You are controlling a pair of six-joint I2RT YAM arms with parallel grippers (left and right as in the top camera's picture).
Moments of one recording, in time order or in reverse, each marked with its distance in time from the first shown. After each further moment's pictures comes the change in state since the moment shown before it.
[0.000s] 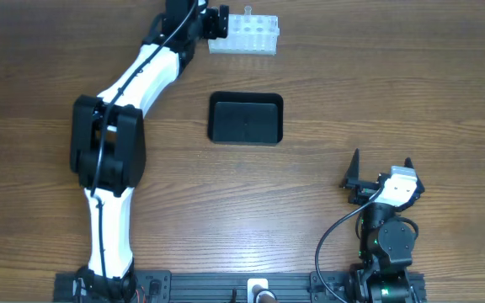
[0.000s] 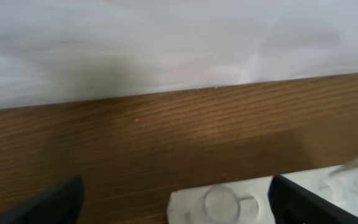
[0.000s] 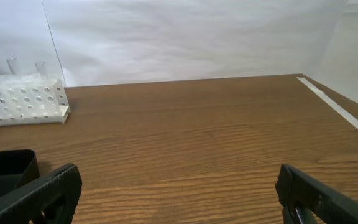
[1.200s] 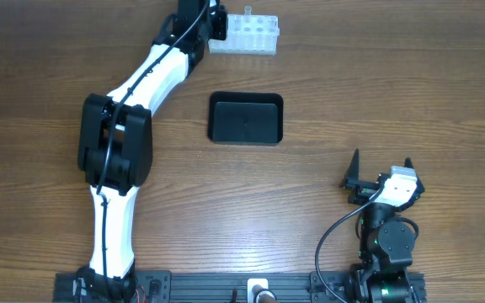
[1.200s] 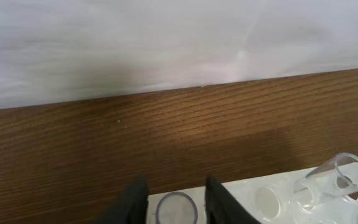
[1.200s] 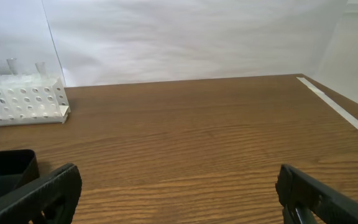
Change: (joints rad) left arm -0.032 0.027 0.030 -0.004 -0.022 -0.009; right arm 0.000 0.000 0.000 0.000 0.000 0.000
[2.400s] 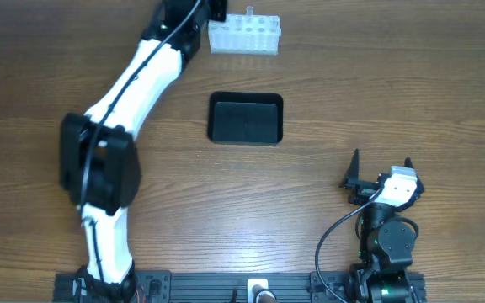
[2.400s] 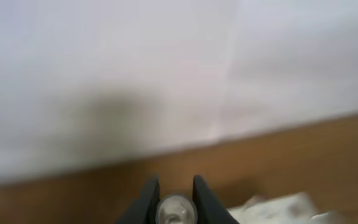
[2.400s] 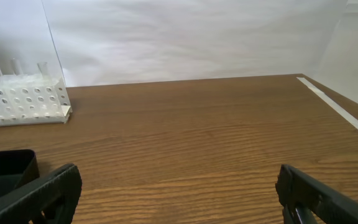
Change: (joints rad) left arm -0.031 -0.238 0.000 -0.024 -0.040 0.087; right arm 0.000 0.000 0.000 0.000 0.000 0.000
